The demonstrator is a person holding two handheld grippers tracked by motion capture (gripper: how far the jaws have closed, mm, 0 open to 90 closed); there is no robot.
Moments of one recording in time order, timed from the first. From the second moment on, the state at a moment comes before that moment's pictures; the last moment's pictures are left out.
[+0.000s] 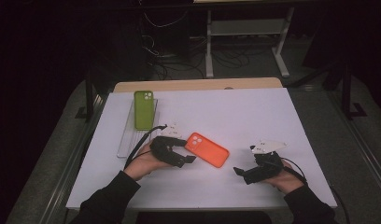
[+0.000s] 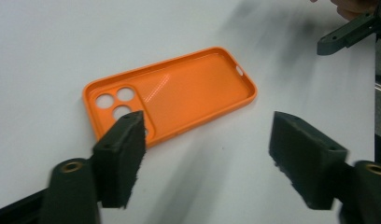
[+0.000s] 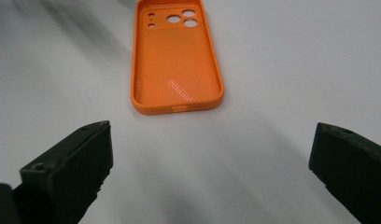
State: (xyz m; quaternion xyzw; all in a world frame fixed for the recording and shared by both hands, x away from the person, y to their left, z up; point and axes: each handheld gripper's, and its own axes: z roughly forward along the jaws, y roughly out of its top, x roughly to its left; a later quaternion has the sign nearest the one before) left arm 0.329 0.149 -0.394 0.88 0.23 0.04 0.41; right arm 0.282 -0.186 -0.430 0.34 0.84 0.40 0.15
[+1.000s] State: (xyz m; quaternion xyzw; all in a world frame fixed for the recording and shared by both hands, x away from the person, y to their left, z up) left arm 0.328 0.165 -0.406 0.87 0.23 0.04 0.43; right arm 0.301 -0.167 -0.410 0.34 0.86 0.35 0.11
